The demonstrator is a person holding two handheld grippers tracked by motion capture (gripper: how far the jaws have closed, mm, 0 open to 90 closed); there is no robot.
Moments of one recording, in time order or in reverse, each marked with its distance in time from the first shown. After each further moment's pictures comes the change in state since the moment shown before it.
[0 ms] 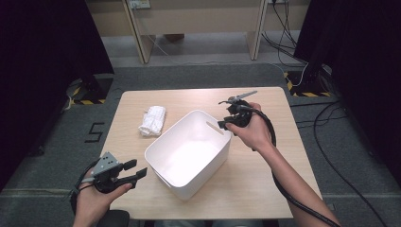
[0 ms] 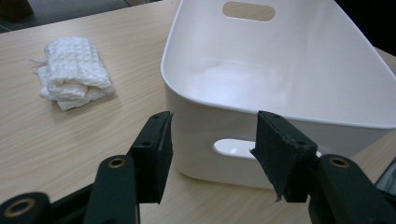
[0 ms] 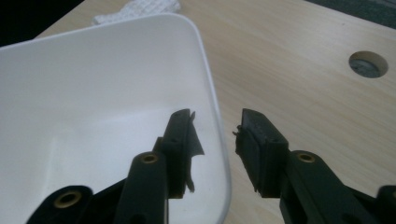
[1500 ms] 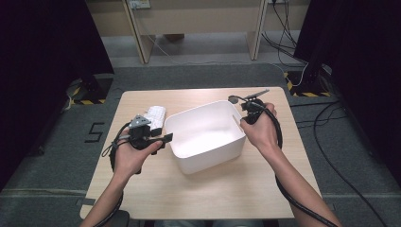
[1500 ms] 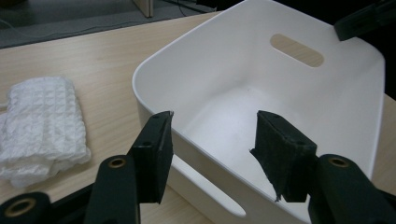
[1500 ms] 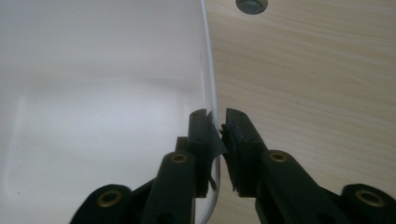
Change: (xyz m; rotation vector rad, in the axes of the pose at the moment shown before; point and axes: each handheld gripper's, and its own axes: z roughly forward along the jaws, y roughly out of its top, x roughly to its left) left arm 0.005 0.085 0.097 0.045 0.025 -0.087; right arm -0.026 -0.010 -0.014 0.115 -0.319 0.265
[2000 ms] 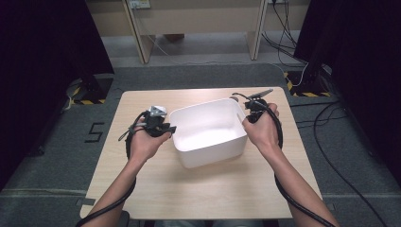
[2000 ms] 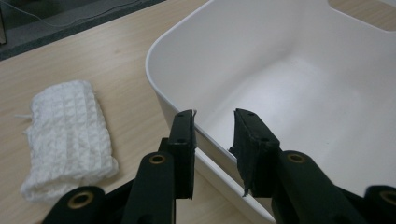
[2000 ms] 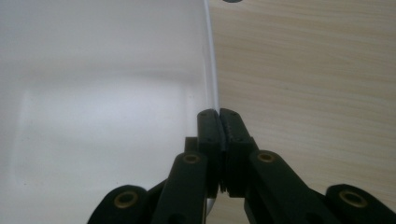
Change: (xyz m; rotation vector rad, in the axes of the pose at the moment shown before) left arm 0.004 0.030 0.048 0.136 0.104 0.125; right arm -0.008 0.000 0.002 0.026 -0.032 0.094
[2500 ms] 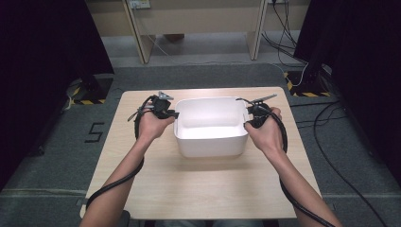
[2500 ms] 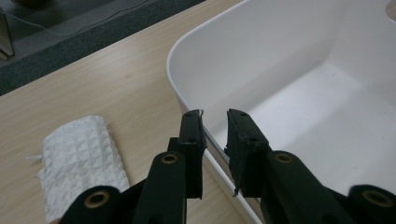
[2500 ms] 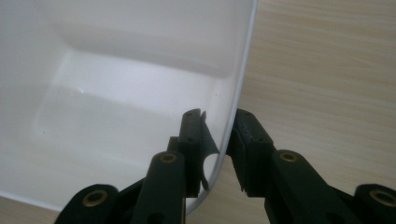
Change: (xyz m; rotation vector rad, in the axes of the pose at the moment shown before) left arm 0.019 0.032 0.033 0.009 0.013 0.041; right arm -0.009 -0.014 0.004 -0.031 0.075 -0.037
